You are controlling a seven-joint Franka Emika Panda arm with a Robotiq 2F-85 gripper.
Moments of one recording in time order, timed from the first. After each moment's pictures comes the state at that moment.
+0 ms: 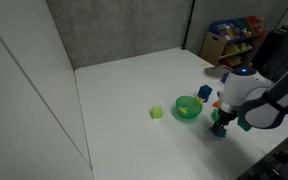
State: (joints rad) arm 0.13 0.56 -0.08 -2.44 -0.26 2.87 0.18
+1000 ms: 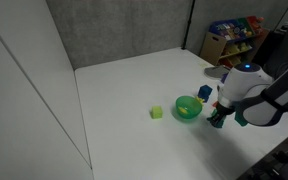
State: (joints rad) arm 0.23 0.52 -0.16 -2.45 -0.20 2.94 0.18
